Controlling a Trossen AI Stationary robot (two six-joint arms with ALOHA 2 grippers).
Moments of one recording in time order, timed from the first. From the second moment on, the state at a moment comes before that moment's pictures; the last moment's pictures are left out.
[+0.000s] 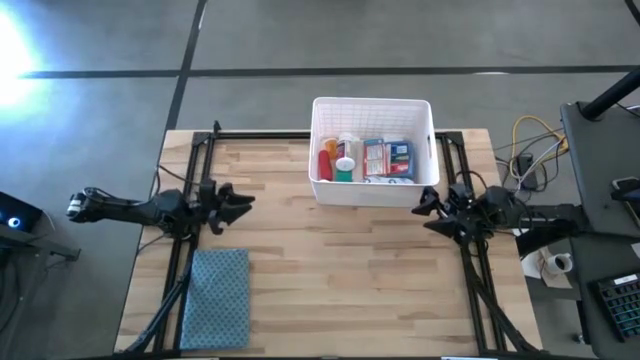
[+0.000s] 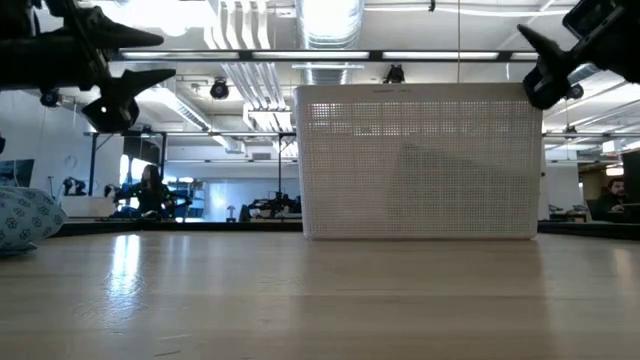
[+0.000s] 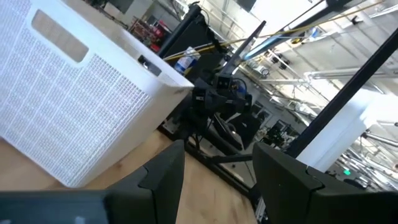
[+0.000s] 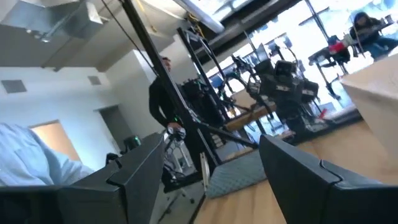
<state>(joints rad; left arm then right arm) -0.09 0.25 0.05 0.32 -0.24 -0.64 -0.02 0.06 0.02 0.35 -0.25 0.64</state>
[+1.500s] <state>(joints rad) -0.10 0.27 0.01 0.38 -0.25 -0.40 -0.01 0.08 0.01 0.22 -0.43 0.28</state>
